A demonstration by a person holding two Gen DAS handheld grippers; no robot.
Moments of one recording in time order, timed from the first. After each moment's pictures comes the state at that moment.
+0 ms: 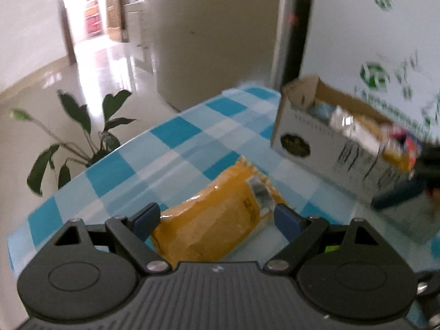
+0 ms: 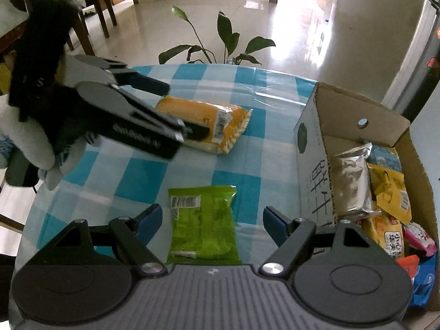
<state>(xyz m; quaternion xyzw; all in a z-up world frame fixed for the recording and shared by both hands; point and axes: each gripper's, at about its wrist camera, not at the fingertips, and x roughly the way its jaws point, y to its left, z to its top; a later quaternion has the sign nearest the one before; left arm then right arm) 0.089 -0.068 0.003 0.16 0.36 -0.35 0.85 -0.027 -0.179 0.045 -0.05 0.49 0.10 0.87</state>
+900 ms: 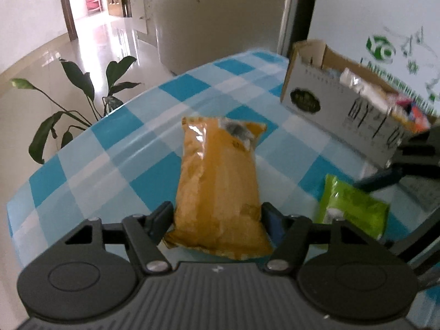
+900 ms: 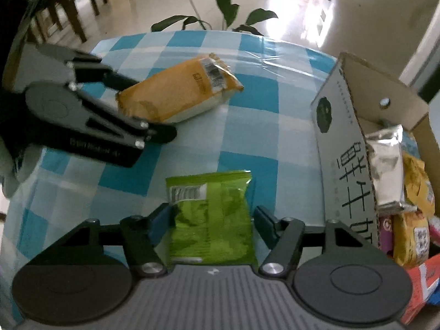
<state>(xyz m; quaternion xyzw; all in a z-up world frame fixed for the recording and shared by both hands) 0.083 -0.039 -0.012 0.14 0.42 -0.34 0.83 -0.003 -0.162 0.004 -0.07 0.53 0.08 0.84</state>
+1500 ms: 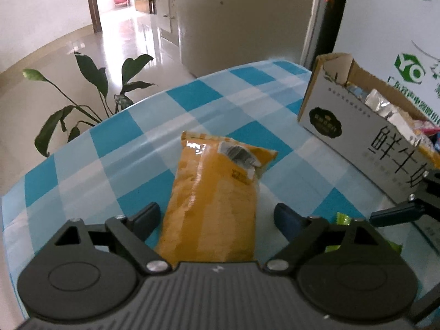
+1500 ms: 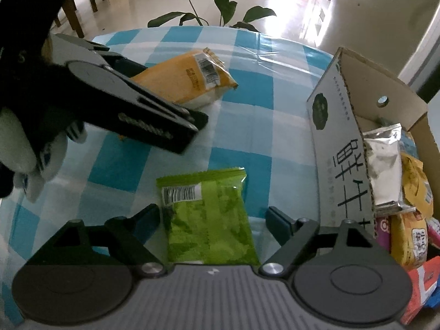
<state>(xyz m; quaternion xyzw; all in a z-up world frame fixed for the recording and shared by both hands) 0.091 -0.073 -0.023 0.13 0.42 -0.28 0.85 0.001 -0.167 -0.005 -0.06 0.53 0.07 0.84</state>
